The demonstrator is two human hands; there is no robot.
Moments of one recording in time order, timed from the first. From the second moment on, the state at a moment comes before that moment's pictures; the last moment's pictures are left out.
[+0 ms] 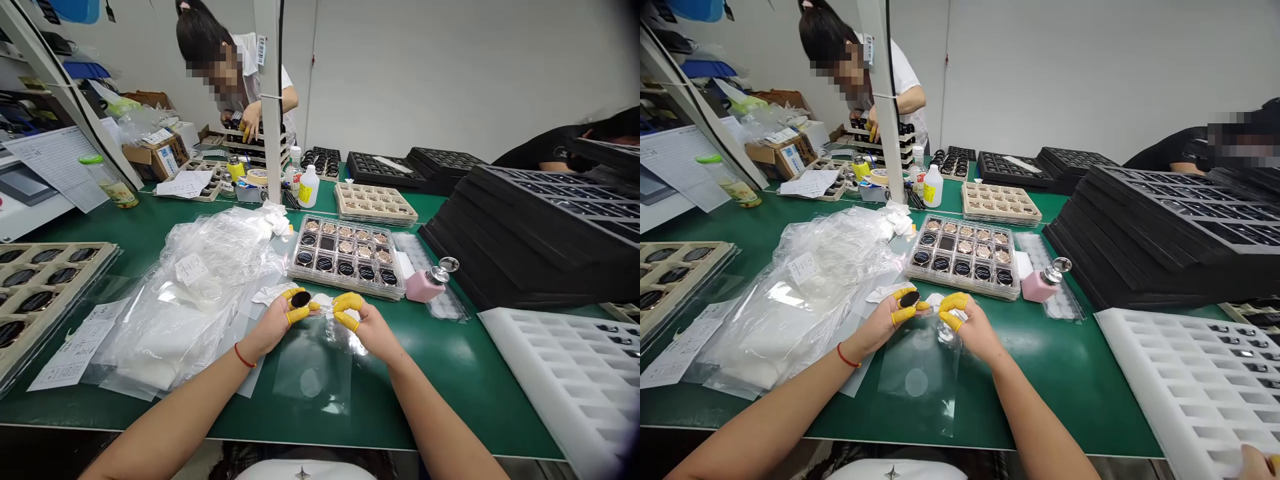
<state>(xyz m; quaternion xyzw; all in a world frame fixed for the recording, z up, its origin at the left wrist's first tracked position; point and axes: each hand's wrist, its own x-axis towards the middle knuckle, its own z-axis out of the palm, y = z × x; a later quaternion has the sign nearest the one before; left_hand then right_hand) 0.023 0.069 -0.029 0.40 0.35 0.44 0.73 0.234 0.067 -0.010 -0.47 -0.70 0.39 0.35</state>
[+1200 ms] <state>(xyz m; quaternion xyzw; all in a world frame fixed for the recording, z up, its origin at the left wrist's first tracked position) 0.032 0.058 -0.041 0.61 0.36 0.36 0.61 0.200 0.056 -0.025 -0.53 -0.67 0.38 0.36</state>
